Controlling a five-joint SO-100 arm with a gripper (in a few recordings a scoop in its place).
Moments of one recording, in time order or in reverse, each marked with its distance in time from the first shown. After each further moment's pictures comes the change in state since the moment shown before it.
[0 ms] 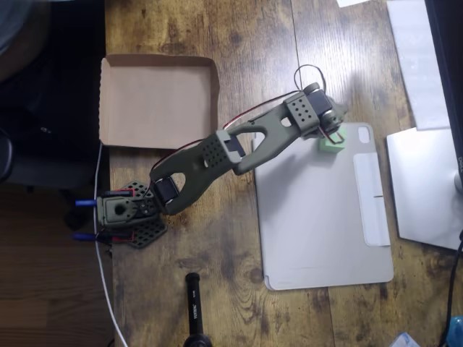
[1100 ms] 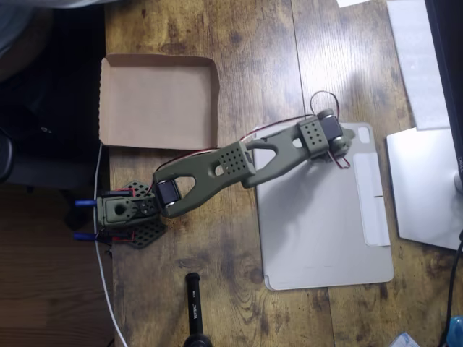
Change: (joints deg) arm 5.1 -15.5 -15.1 6.6 -2.5
